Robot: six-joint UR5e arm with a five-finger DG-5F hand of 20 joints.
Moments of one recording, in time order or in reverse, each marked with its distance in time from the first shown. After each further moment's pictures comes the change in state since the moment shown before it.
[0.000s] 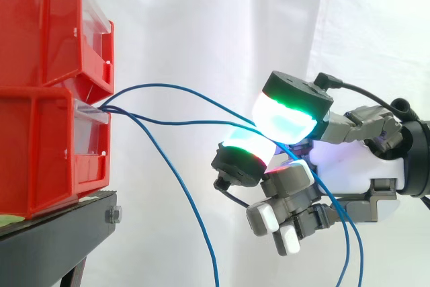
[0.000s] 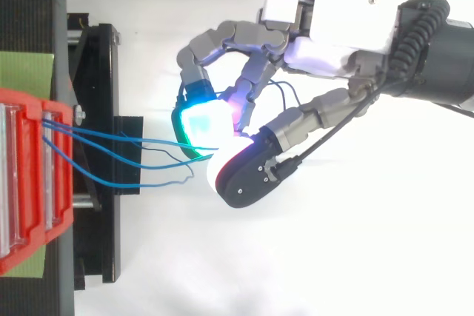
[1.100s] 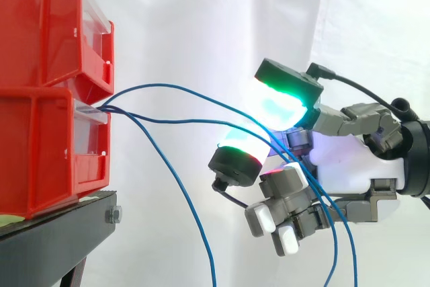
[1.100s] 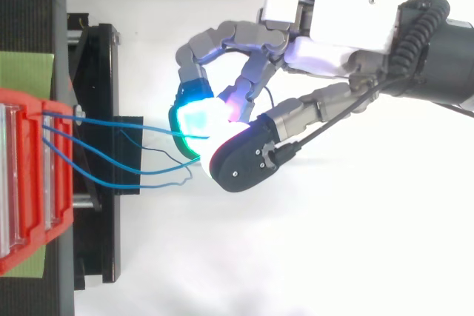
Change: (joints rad) arm 0.000 0.000 0.000 -0.001 0.000 0.000
